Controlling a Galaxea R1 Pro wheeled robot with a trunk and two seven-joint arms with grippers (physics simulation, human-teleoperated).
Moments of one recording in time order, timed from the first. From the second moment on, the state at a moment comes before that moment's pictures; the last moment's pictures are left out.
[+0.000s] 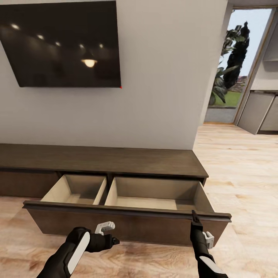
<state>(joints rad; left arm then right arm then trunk) -0.38 0.02 -0.12 -0.95 0.37 0.90 -0.10 -0.48 0.00 -0.06 -0.29 -1.61 -0.16 0.72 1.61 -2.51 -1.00</state>
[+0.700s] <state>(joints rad) -0.38 0.02 -0.12 -0.95 0.38 0.90 -0.10 -0.48 0.00 -0.05 -0.29 -1.61 -0.16 0.68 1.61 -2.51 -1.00</state>
